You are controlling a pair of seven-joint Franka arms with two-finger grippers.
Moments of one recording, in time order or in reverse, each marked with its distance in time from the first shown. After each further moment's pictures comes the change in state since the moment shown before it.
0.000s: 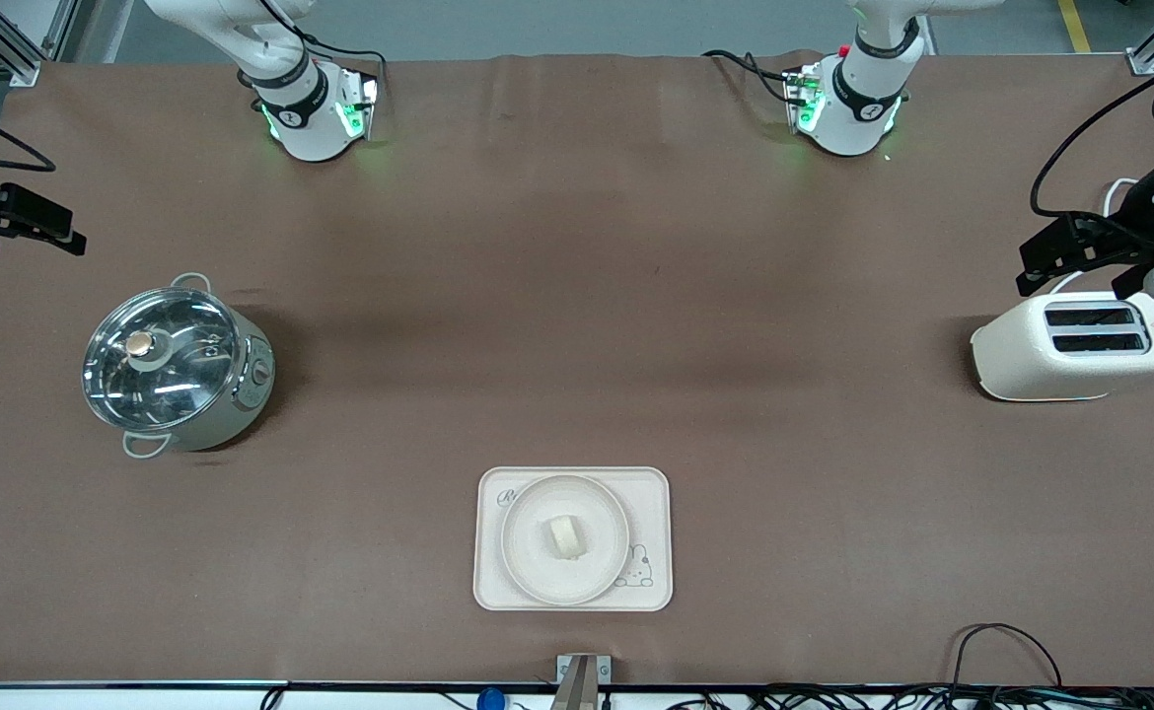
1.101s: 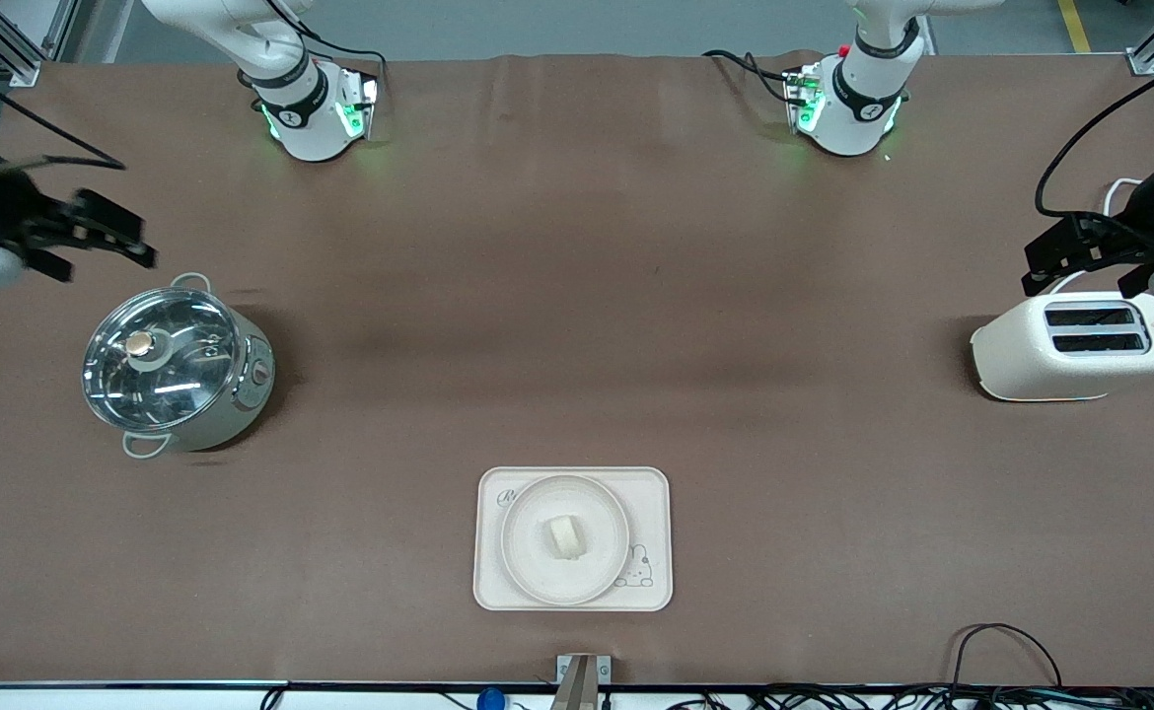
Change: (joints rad) left arm 0.002 0.000 0.004 0.001 0.013 -0.004 0.000; right arm 0.132 0.033 0.015 -0.013 0.110 0.143 0.082
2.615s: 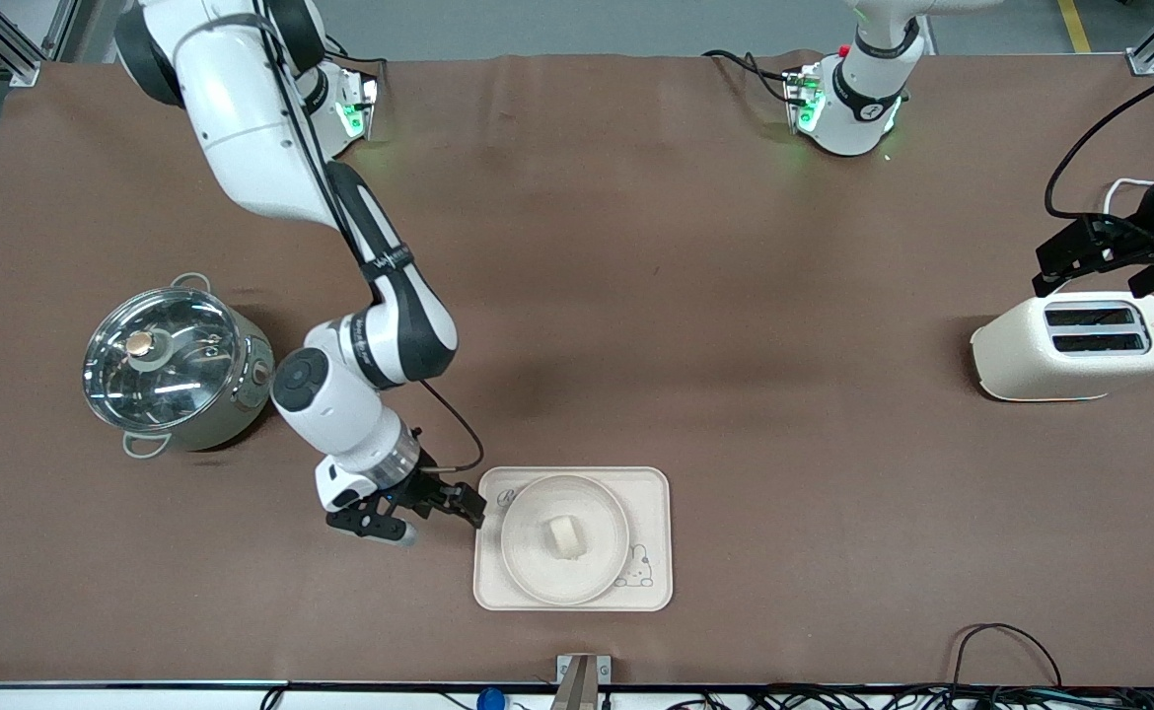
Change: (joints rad) left arm 0.015 0.000 0.001 -0.002 0.000 -0.001 0.000; right arm 0.296 0.841 0.004 0.221 0.227 1.040 0.399
